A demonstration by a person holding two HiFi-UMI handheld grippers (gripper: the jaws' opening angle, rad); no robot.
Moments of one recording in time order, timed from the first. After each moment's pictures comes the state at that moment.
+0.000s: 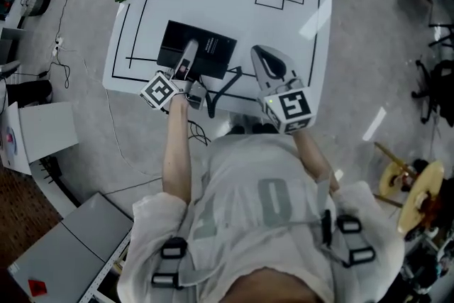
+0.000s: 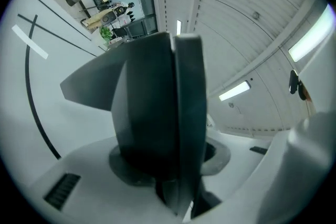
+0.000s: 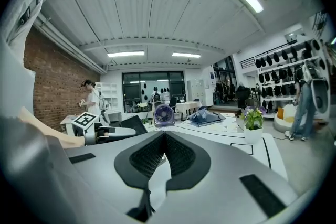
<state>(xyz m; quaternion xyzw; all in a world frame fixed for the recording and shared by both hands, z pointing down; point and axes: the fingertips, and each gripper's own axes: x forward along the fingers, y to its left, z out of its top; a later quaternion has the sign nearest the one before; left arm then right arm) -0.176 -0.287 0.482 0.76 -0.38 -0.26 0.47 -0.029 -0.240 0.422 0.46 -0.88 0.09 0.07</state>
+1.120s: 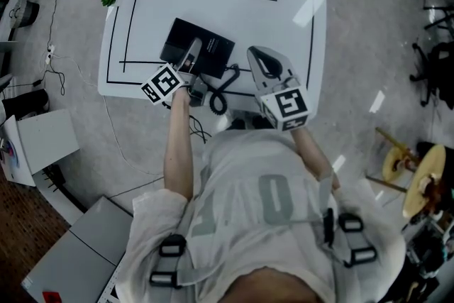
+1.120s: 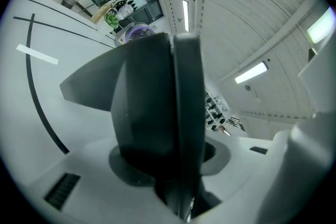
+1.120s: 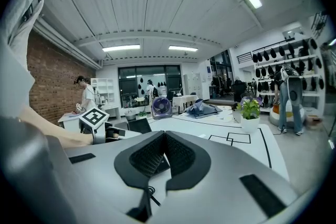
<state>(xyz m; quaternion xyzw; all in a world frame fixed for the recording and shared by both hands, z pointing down) -0.167 -0.300 0.543 0.76 -0.42 -0.11 0.48 -0.029 -0.236 0.449 0.48 -0.87 0.11 0.09</state>
